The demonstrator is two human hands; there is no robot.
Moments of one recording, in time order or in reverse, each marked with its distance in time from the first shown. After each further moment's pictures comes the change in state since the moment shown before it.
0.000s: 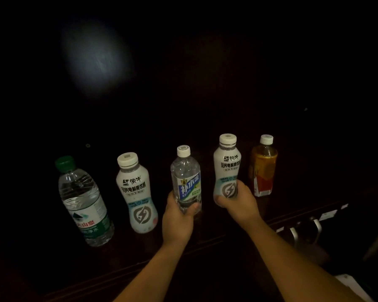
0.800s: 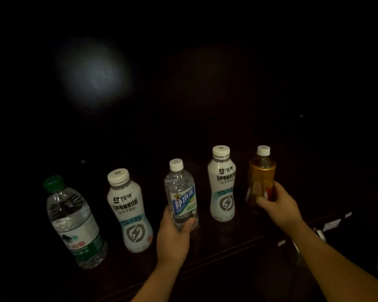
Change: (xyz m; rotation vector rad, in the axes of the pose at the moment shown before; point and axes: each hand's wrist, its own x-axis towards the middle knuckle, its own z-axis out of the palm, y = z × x) left_hand 0.000 -0.004 0.001 -0.012 0.001 0.059; right_hand 0.036 0.044 -0.089 -0.032 0.126 0.035
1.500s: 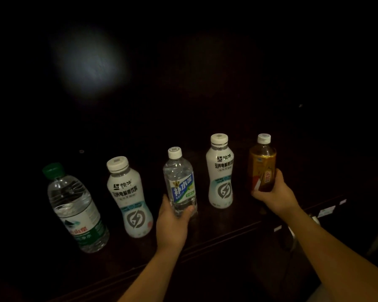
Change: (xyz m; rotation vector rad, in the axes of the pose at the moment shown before) left_hand -0.004 0.003 -0.001 0.021 -0.009 -0.013; right_hand -0.003 0.002 -0.007 -0.055 -0.048 0.036
